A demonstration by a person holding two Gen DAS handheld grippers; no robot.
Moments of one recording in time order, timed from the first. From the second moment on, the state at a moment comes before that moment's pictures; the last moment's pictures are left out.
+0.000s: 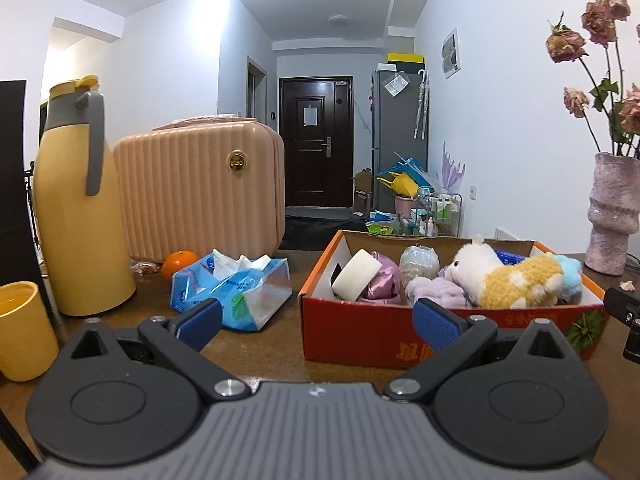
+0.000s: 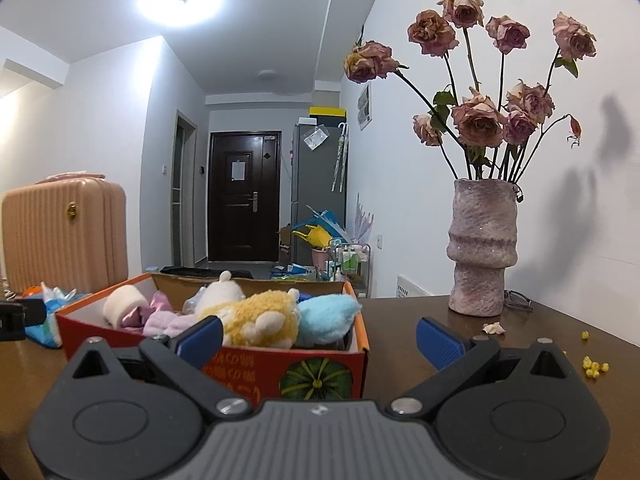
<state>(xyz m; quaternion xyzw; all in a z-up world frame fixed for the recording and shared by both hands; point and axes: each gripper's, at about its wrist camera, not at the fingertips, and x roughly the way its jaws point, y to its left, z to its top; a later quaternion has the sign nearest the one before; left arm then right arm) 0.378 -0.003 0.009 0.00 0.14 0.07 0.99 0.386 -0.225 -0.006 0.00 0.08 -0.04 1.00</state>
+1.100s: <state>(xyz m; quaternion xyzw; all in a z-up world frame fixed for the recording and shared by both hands) 0.179 -0.017 0.015 0.01 0.09 -0.01 1.00 0.202 -0.220 -0.006 -0.01 0.13 0.04 0.99</state>
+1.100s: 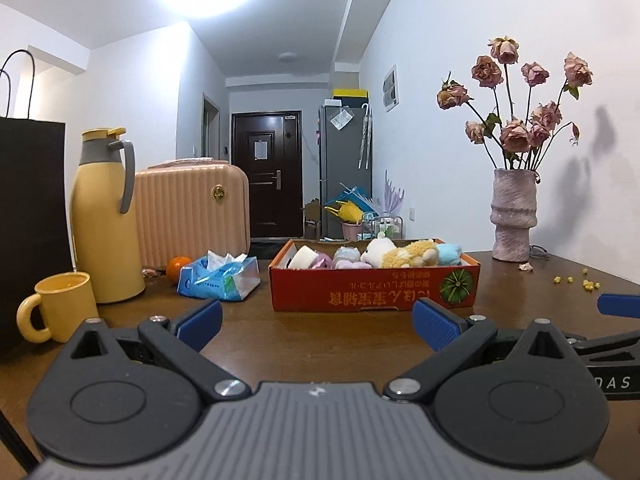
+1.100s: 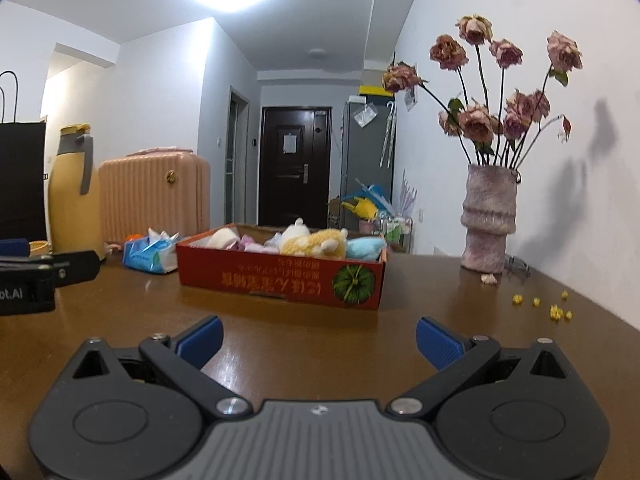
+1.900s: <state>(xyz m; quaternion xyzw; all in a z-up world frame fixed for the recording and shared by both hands) 0.134 -0.027 0.002 0.02 0.10 -0.03 0.99 0.152 -0.233 0.001 -0.02 0.13 0.02 0.99</state>
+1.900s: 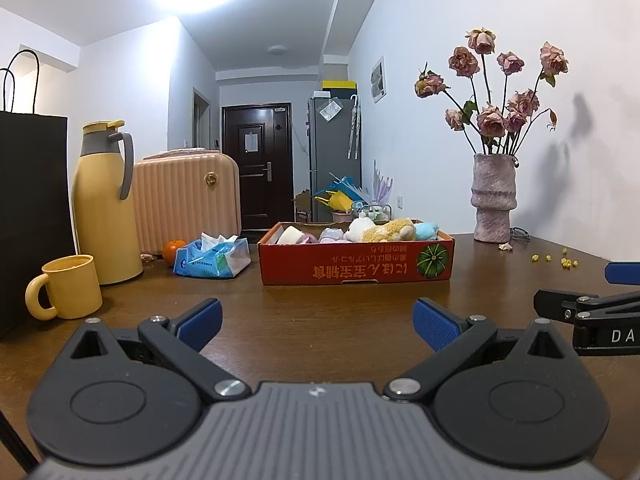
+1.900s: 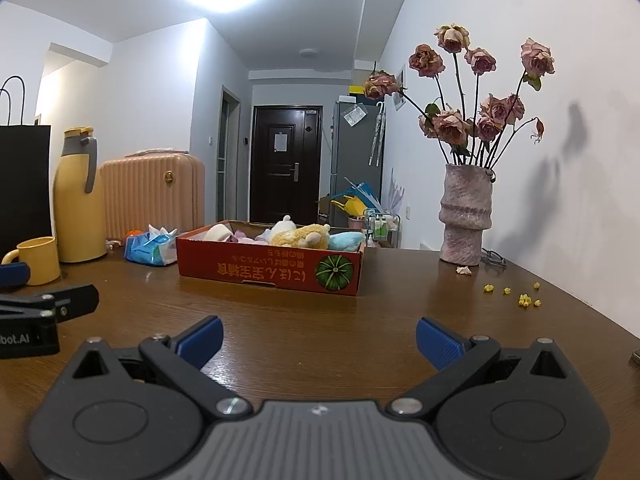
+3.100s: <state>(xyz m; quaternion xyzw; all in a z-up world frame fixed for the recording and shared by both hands) 0.132 -0.025 -0.003 0.02 0.10 -0.03 0.99 0.152 -0.232 -0.003 -0.01 0.13 0.02 0.99</state>
